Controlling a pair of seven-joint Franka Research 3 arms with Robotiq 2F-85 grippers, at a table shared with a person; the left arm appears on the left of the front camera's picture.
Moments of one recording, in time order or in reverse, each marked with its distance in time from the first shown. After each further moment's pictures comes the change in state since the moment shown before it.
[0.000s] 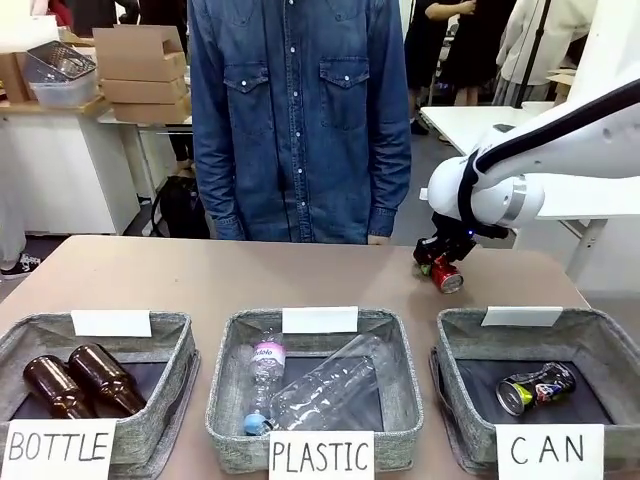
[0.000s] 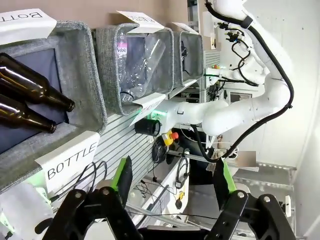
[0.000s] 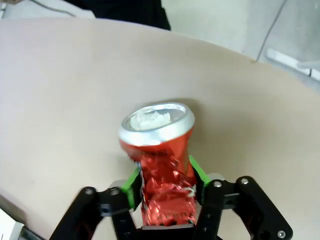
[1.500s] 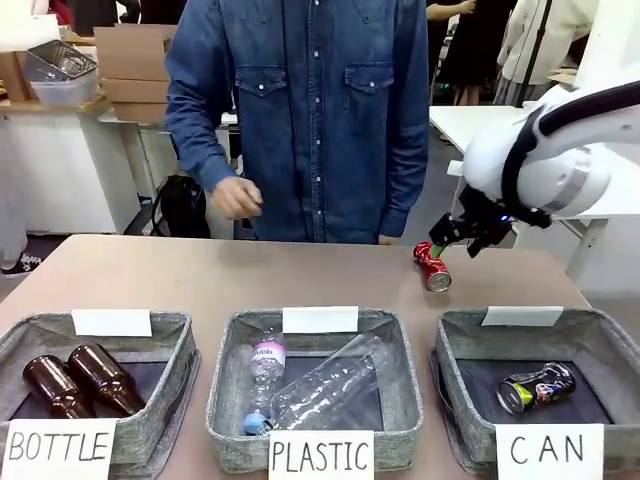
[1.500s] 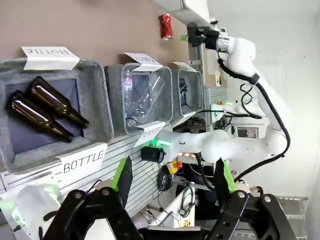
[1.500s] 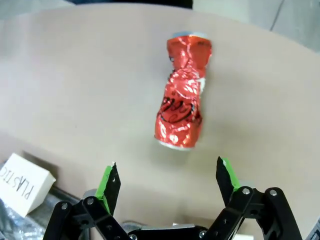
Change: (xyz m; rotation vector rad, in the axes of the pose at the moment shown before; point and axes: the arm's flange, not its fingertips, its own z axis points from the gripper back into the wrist) left arm -0.022 -0.054 0.088 0.078 -0.216 -0.032; right arm -0.064 0.025 0.091 0.047 -0.088 -0.053
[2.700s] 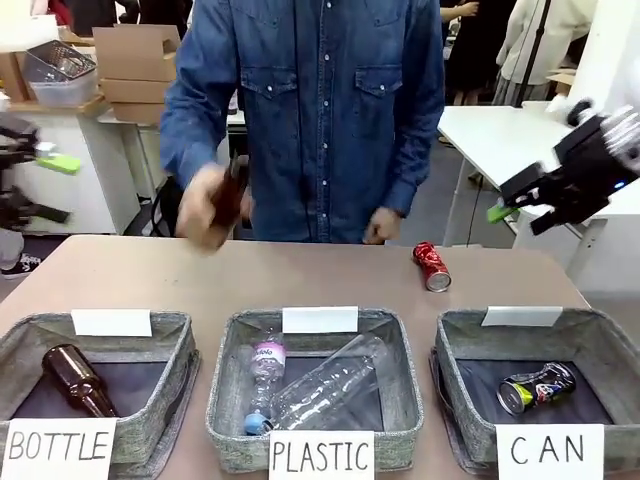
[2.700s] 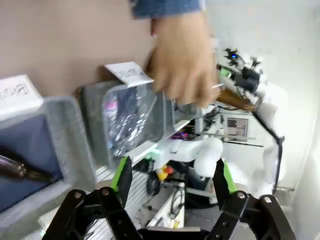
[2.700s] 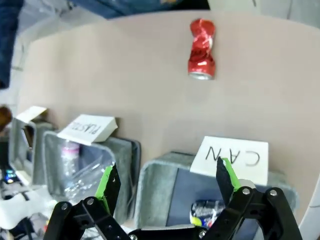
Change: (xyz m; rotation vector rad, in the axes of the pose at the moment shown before) left arm 0.088 0.028 -0.123 -0.053 0.105 0.036; right arm -0.107 0.006 0.169 0.157 -0.155 -0.123
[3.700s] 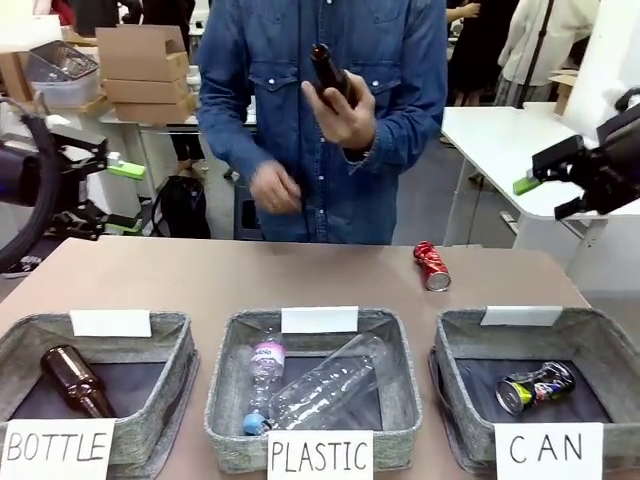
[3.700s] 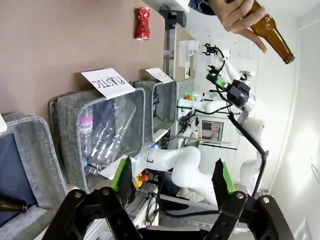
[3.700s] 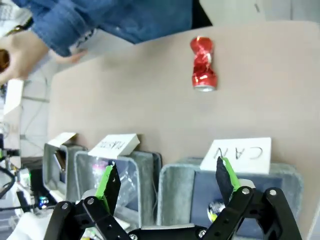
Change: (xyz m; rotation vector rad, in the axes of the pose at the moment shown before) left arm 0.033 0.021 -0.081 -0.147 0.011 0.086; right arm -0.017 -0.023 0.066 0.102 -0.142 -0.163
